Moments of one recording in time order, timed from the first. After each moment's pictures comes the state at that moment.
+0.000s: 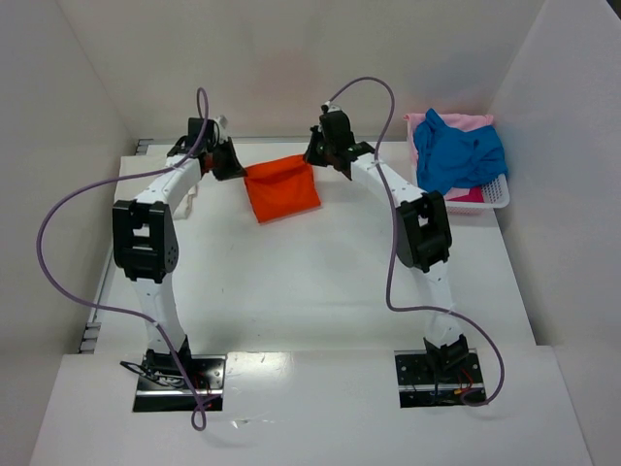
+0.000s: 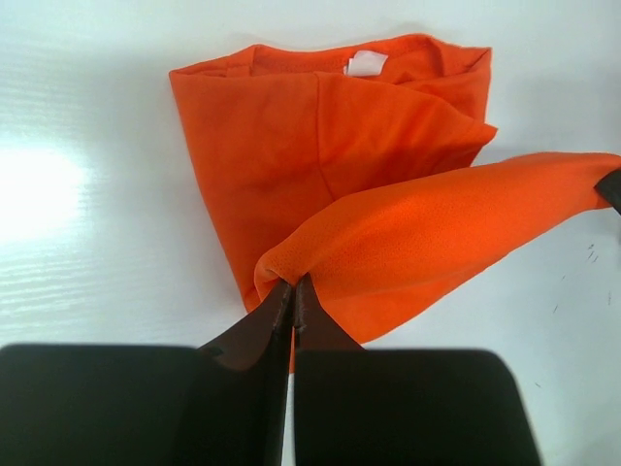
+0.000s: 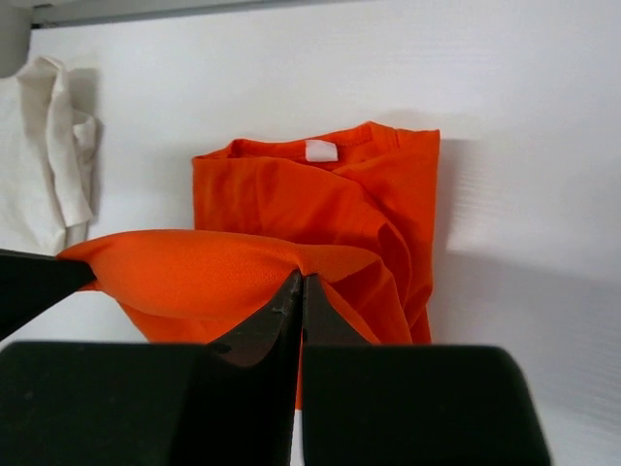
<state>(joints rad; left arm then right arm) -0.06 2.04 1.70 -0.44 0.29 -0.41 0.46 2.28 2.02 -0.28 -0.04 0.51</state>
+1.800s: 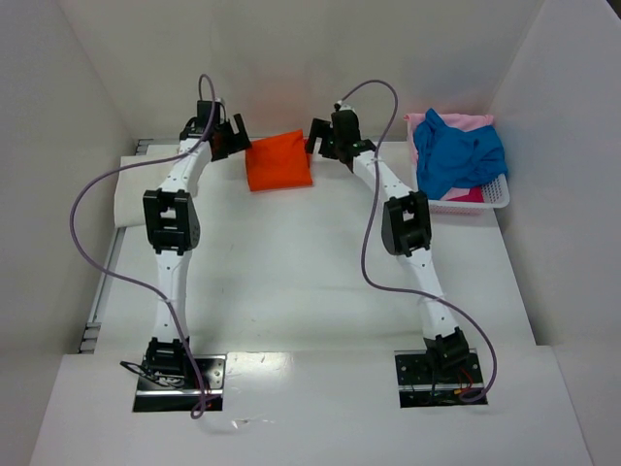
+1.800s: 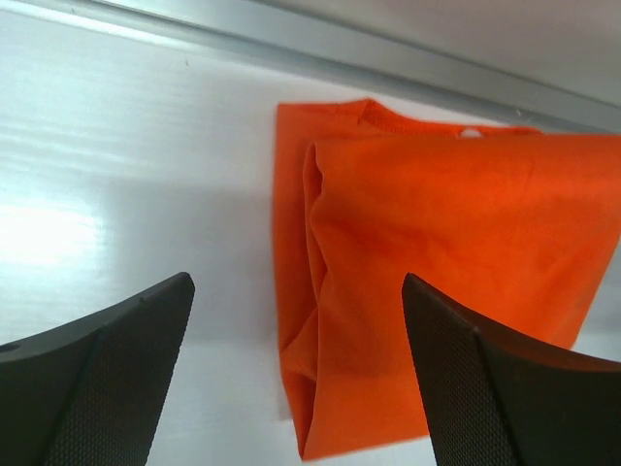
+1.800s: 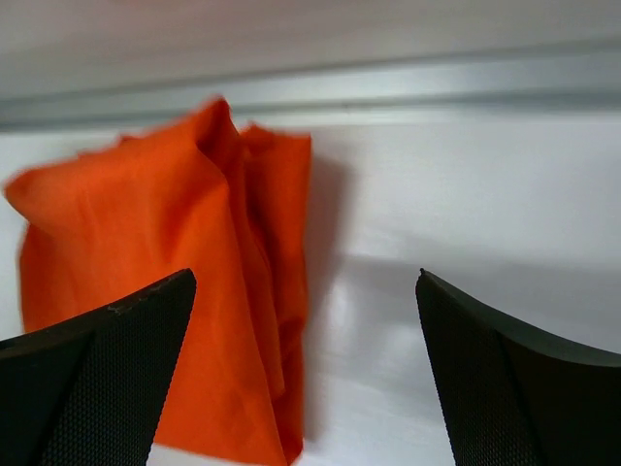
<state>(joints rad) -0.04 2.57 2.46 -0.60 0.11 -0.40 0.36 2.71 2.55 -0.33 -0.03 0.46</state>
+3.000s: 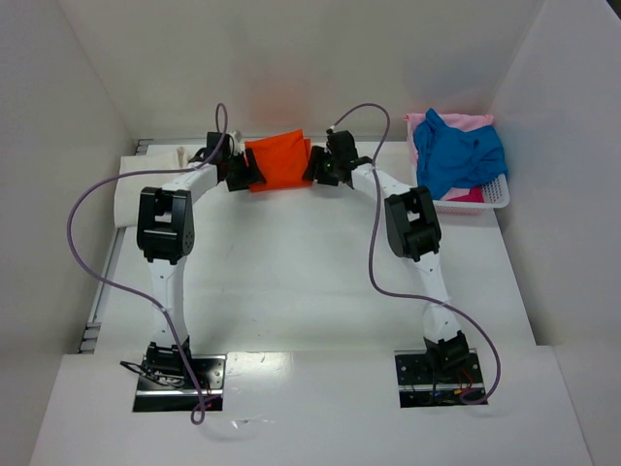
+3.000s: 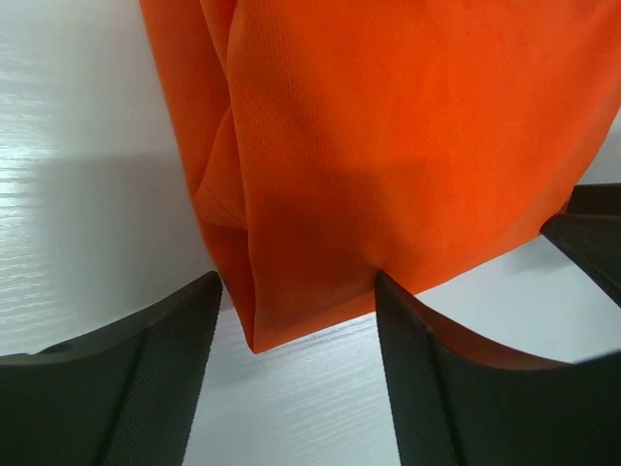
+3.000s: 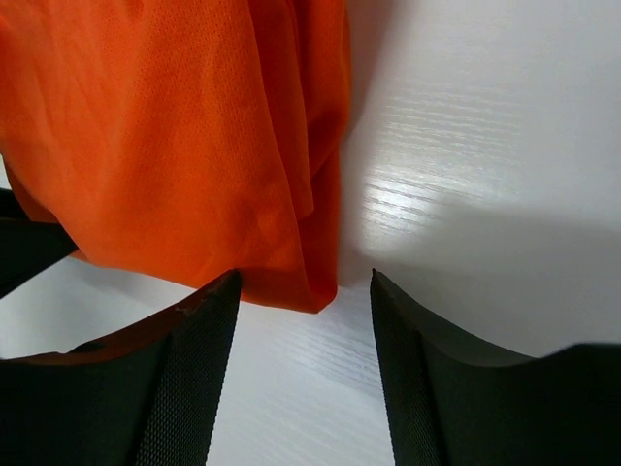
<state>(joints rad) -0.08 2.30 1.79 -0.30 0.32 -0.40 0.39 2.47 2.01 -0.21 -0.20 0.51</state>
